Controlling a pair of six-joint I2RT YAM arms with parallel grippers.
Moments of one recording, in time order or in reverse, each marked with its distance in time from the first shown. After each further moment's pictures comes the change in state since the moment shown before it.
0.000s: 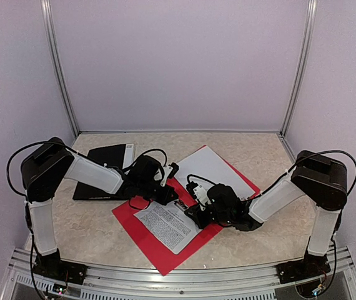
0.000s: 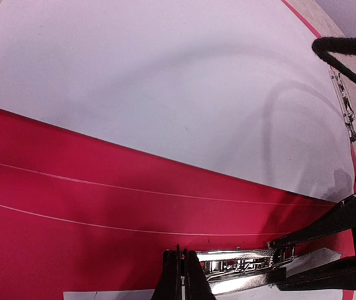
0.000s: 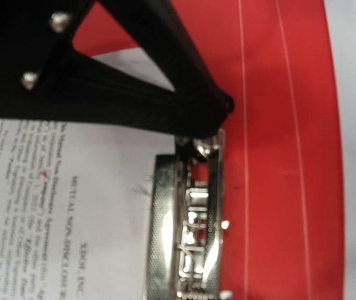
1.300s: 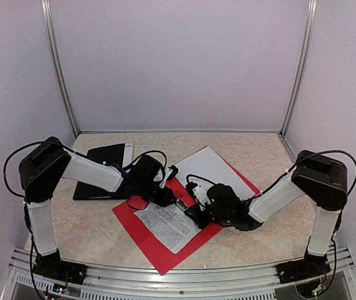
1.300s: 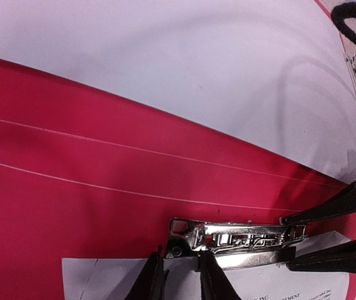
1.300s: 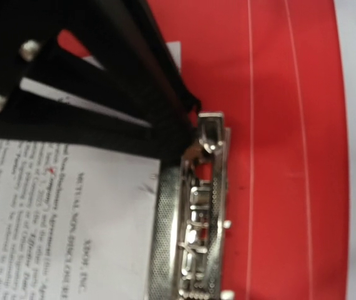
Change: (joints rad) left arm -0.013 -0.021 0.032 -0.130 -0.019 0.005; right arm 0.000 0.000 0.003 -0.006 -0.001 -0.014
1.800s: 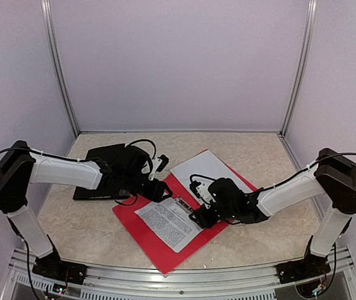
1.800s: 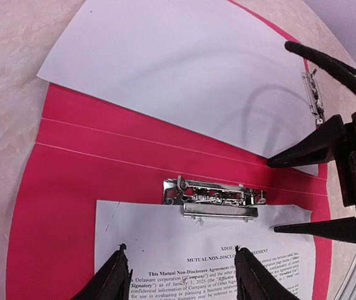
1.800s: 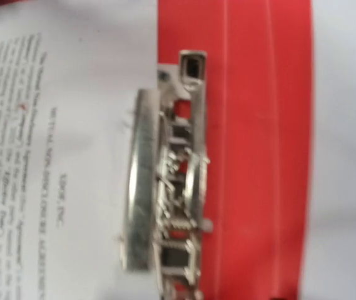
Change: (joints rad) left arm 0.000 -0.222 -0.079 -0.099 -0.026 -0.007; right arm 0.000 -0.135 0.036 -0.299 0.013 0.004
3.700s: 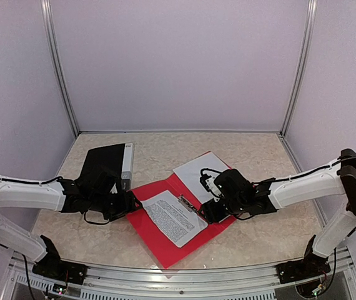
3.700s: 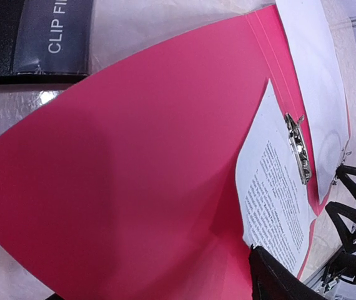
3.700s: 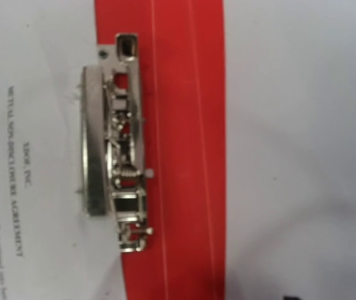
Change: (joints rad) left arm 0.023 -0.432 -0.398 -0.116 -0.158 -0.734; right arm -0.026 -0.173 0.040 -0.325 0.048 0.097
